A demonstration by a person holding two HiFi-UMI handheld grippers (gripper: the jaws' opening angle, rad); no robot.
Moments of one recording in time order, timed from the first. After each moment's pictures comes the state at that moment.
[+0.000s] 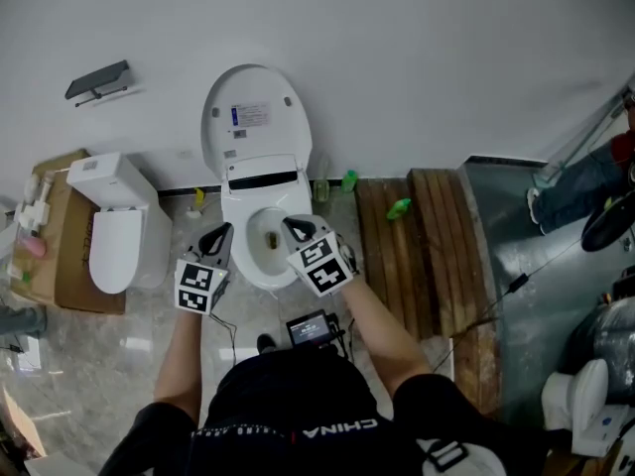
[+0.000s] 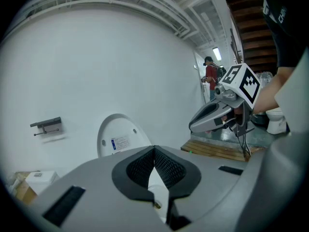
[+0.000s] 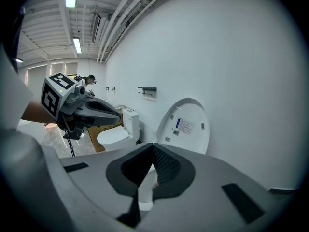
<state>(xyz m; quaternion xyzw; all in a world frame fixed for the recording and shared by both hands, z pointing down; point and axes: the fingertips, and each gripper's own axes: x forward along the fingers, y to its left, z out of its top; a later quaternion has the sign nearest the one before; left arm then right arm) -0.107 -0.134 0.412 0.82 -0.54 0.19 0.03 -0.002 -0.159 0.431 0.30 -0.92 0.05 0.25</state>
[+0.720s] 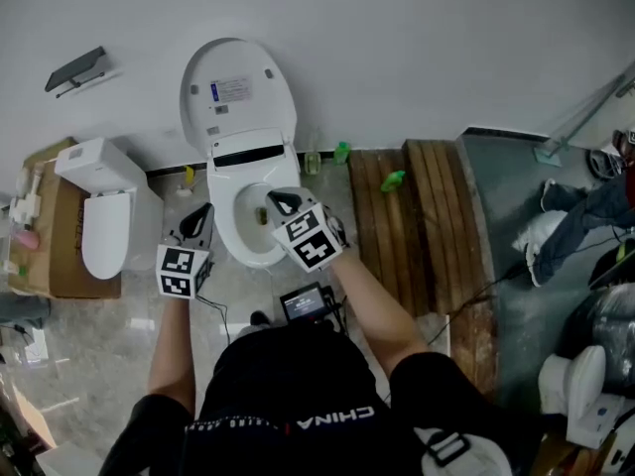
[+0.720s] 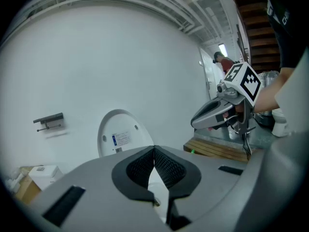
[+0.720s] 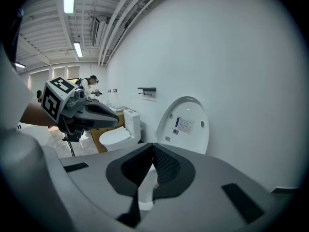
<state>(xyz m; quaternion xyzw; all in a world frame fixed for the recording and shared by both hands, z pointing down) -0.090 -0.148 0.424 0.80 -0.56 0.20 0.05 0.022 -0.180 0.437 0.29 -0.92 0.06 0.24</state>
